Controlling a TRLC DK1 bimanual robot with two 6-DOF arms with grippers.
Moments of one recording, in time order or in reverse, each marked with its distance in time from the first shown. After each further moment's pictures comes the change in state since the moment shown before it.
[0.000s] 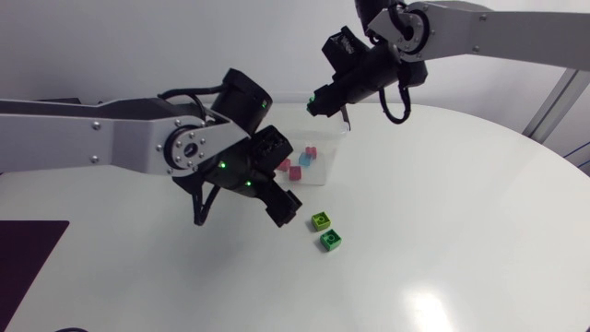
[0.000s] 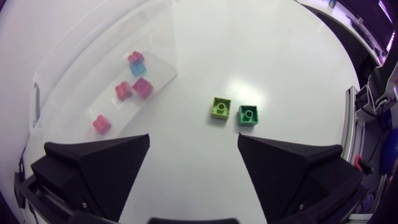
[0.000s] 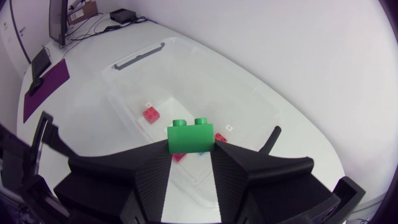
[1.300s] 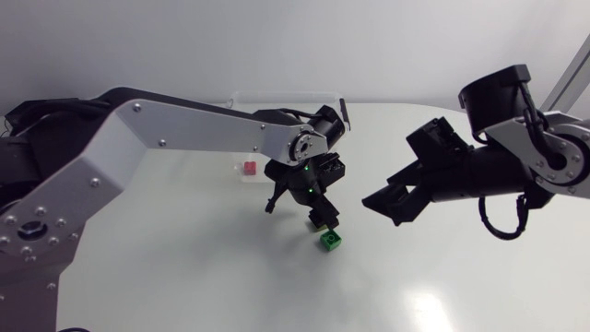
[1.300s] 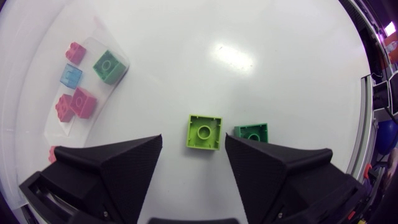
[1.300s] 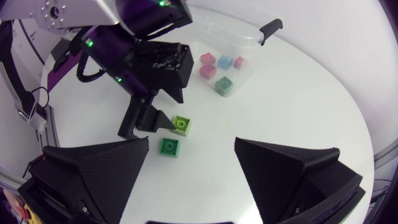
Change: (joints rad) left arm -0.082 0.534 0.510 -0.267 -0.004 0.037; right arm -0.136 -0.655 -0.861 0.084 -0.173 -0.030
